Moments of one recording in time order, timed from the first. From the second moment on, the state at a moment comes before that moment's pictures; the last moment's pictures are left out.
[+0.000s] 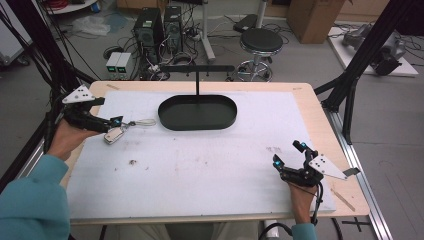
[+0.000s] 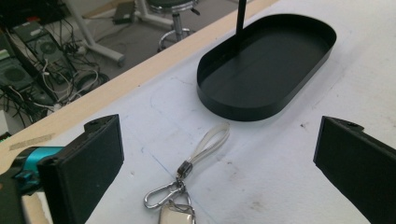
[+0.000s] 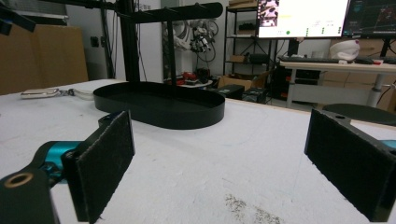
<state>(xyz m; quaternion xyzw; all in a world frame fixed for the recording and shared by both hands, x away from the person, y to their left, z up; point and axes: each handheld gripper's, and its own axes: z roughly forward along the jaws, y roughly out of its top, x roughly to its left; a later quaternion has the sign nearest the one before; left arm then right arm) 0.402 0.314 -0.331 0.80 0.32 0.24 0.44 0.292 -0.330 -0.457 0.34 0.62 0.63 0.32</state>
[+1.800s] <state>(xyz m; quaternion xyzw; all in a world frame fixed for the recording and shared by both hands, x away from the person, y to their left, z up) 0.507 0.275 -0.394 0.95 0.23 0.11 0.19 0.291 -0.330 -0.458 0.33 0.62 0.62 0.33</state>
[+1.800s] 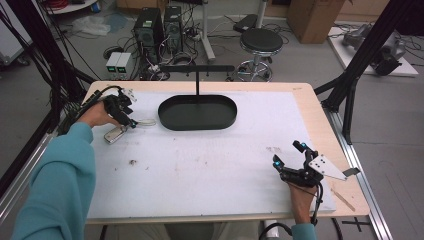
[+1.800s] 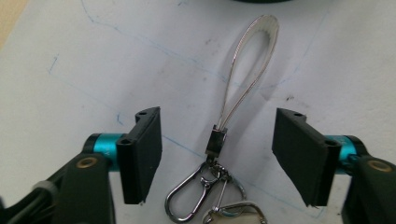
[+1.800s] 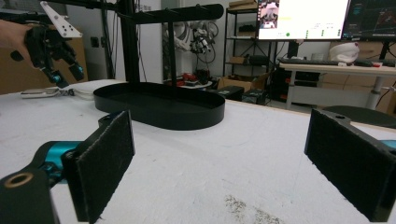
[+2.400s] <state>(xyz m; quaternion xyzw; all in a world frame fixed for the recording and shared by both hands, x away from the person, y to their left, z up) 0.514 0.271 -0.403 0.96 0.22 0.10 0.14 0.291 -0.330 -0.458 0.33 0.62 0.63 0.33</state>
